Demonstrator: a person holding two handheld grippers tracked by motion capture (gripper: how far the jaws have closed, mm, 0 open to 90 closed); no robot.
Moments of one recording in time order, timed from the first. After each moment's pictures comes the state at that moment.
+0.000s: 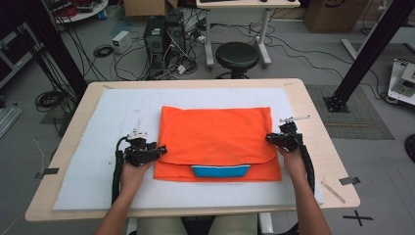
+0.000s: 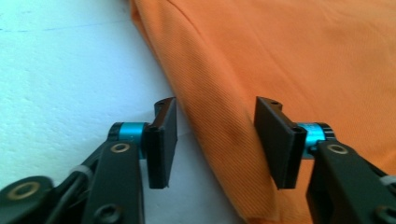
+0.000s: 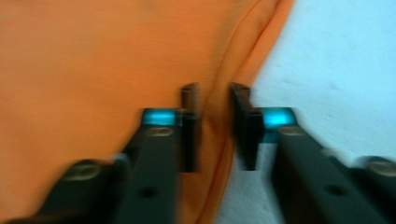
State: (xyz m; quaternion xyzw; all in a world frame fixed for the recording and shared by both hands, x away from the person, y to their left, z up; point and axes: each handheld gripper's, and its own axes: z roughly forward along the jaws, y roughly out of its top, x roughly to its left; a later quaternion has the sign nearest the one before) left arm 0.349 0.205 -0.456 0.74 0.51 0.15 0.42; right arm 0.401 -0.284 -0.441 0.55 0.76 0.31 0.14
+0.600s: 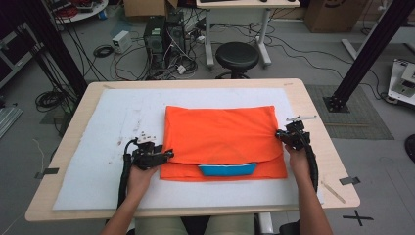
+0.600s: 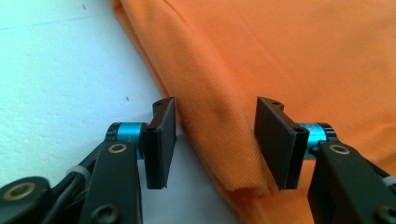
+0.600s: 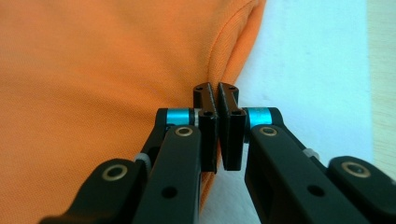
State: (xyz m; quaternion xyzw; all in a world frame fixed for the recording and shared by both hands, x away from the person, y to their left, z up) left arm 0.341 0.185 -0.456 0.75 0.50 0.15 0.41; right arm 0.398 -0.304 -0.436 0.56 0.75 0.30 0.21
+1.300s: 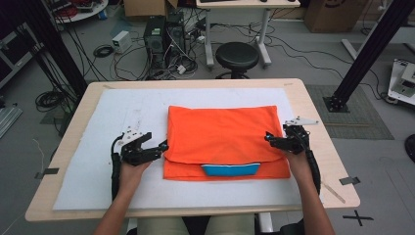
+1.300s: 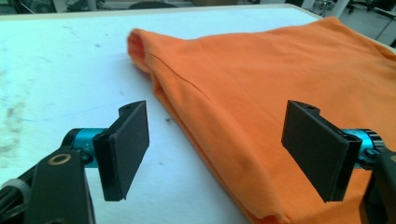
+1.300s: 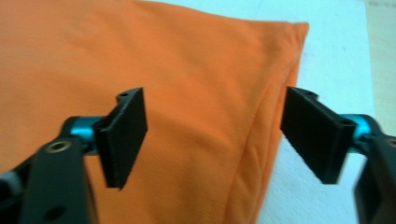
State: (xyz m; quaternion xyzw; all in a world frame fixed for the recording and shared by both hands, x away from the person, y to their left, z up) left arm 0.339 0.215 -0.436 0.70 0.45 0.21 0.51; right arm 0.376 -0.289 -0.423 0.50 0.75 0.37 0.24
